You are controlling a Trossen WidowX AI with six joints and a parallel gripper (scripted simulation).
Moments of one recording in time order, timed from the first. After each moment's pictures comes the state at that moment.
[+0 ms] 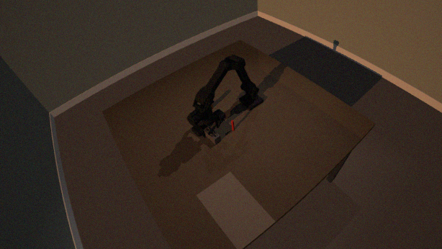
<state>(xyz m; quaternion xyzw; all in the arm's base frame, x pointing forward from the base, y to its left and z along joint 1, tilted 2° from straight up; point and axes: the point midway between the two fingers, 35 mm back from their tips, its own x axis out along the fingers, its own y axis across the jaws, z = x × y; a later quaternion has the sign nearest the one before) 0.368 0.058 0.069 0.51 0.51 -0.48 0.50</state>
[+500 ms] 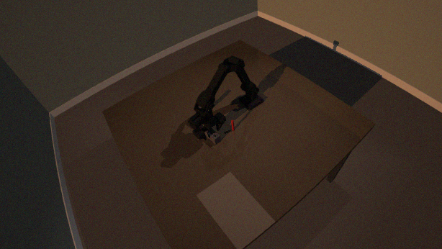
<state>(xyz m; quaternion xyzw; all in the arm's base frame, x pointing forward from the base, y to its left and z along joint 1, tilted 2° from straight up) 0.368 0.059 0.045 0.51 0.51 -0.48 0.51</state>
